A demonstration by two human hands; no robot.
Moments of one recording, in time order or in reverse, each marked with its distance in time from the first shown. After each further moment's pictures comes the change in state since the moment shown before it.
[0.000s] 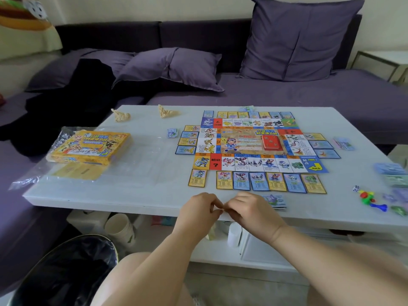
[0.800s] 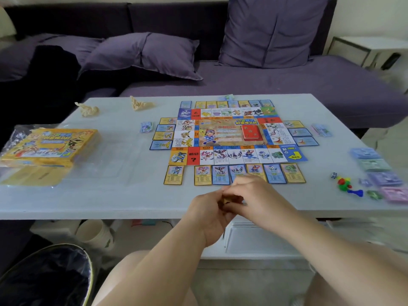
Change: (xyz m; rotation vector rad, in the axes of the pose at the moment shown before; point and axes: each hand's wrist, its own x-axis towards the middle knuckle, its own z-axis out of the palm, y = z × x) left_hand 0.006 0.068 0.014 -1.657 -0.286 -0.587; right_hand -0.007 0.007 -0.057 0.087 -0.104 0.255
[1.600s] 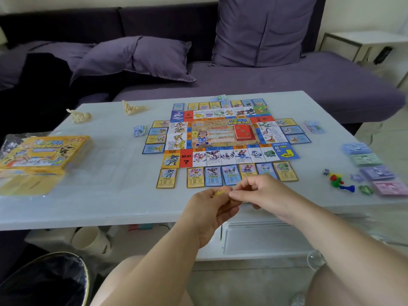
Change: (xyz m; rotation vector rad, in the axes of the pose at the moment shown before) left_hand -0.002 -0.001 0.008 0.273 -0.060 0.076; right_hand -0.010 0.013 -0.025 0.686 -0.095 0.599
